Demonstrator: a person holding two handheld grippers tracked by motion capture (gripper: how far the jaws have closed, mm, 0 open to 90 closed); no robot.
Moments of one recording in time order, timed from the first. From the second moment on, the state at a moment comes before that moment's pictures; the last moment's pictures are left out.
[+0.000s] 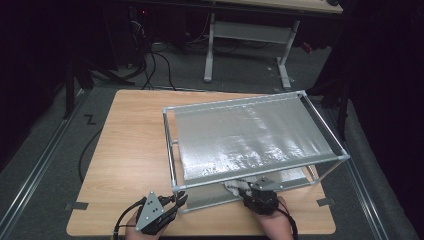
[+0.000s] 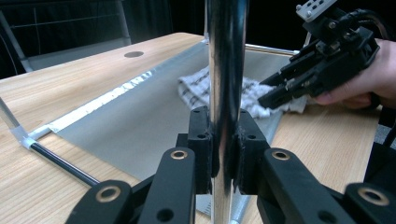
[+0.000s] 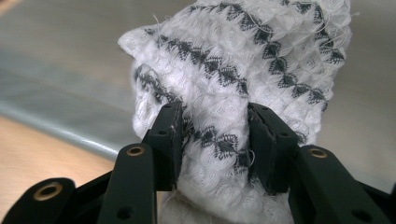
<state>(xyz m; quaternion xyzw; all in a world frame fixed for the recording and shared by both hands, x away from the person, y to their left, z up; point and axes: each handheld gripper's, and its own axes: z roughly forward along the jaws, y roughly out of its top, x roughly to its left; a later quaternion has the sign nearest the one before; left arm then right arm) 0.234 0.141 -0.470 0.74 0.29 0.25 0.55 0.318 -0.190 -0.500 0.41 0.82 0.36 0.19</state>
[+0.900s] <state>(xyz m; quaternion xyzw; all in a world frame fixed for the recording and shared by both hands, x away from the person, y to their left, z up) 0.235 0.141 -0.470 0.74 0.29 0.25 0.55 0.272 -0.073 -0.496 0.25 0.87 0.40 0.13</state>
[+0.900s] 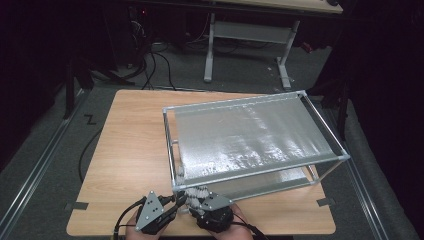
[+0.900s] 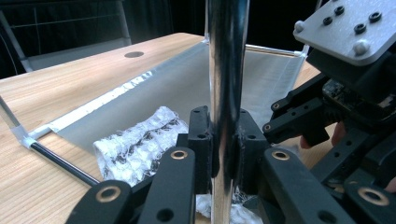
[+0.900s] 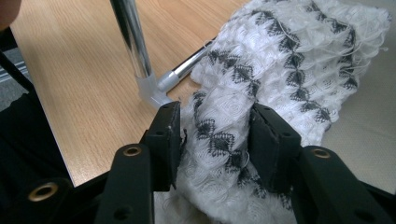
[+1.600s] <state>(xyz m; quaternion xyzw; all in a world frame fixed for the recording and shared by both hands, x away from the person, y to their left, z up) 0.235 0.139 -0.470 0.74 0.29 0.25 0.55 0.290 -0.065 -0.502 0.29 0.86 0.41 0.10</state>
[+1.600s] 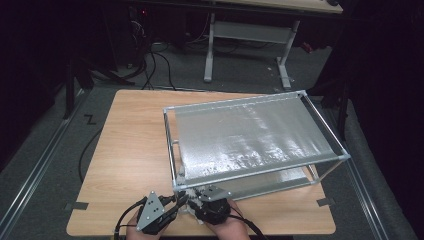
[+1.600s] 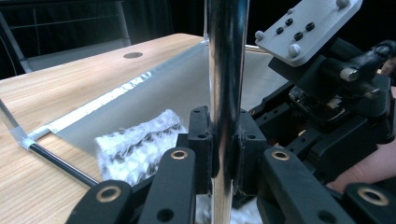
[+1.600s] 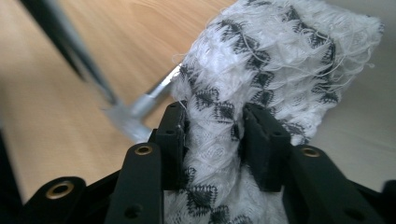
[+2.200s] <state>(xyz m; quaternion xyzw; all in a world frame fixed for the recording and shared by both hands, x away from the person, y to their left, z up) 0.235 0.139 -0.470 0.74 0.29 0.25 0.56 0.271 -0.101 -0.472 0.26 0.83 0.46 0.19</state>
